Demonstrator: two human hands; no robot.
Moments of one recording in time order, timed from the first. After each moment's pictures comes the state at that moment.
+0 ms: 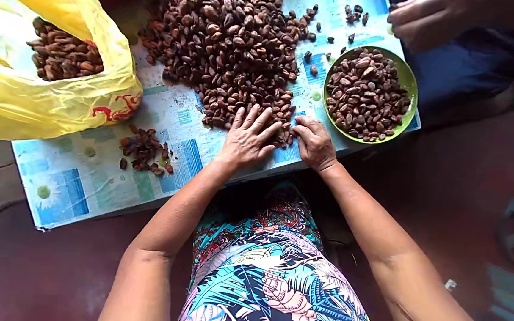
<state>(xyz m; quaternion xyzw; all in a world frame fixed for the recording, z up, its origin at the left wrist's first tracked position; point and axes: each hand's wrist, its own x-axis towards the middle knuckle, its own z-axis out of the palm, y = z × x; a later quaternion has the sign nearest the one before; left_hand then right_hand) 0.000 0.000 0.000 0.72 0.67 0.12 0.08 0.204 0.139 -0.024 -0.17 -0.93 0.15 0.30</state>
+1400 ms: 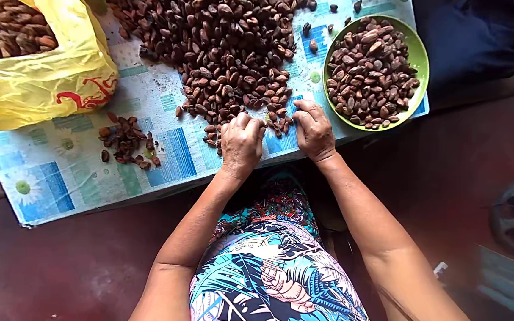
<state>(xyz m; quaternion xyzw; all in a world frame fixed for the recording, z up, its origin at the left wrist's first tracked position) 0.056 -0.014 0.018 0.54 0.78 0.31 0.02 0.202 0.137 -0.025 -0.18 -0.91 0.16 0.34</state>
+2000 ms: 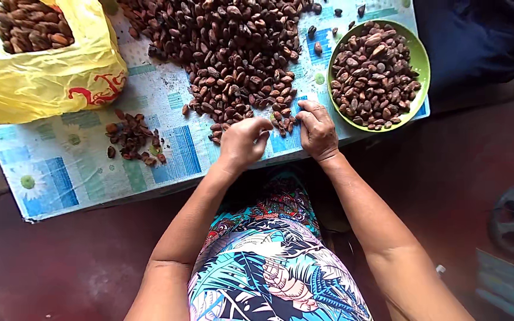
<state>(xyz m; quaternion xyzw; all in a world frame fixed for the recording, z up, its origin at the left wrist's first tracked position) 0.036 -0.024 0.040 0.55 0.72 0.38 0.19 0.202 0.137 -0.025 -0.18 -0.91 0.14 0.33</state>
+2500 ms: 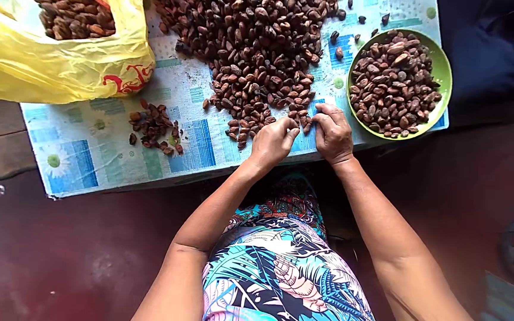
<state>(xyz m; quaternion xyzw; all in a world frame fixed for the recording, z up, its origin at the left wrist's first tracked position) 0.061 -0.007 0.037 0.48 0.74 0.39 0.28 0.204 0.138 -0.022 -0.18 -0.92 0.15 0.32</state>
